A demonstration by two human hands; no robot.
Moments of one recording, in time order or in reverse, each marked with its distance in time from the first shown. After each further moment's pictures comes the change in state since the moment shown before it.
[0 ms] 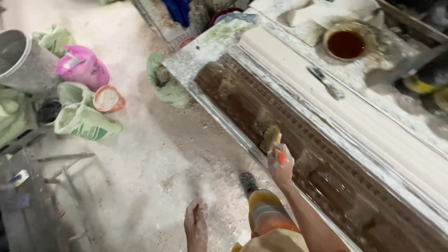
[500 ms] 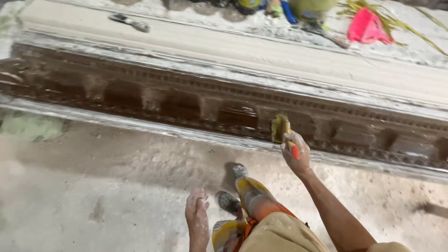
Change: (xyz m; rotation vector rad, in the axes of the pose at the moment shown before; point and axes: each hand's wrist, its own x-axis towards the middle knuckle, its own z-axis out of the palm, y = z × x) left_hand -0.280 -0.145 0.072 0.266 -0.555 -0.234; right_hand -0.298 0.067 -0.486 -0.583 0.267 0.036
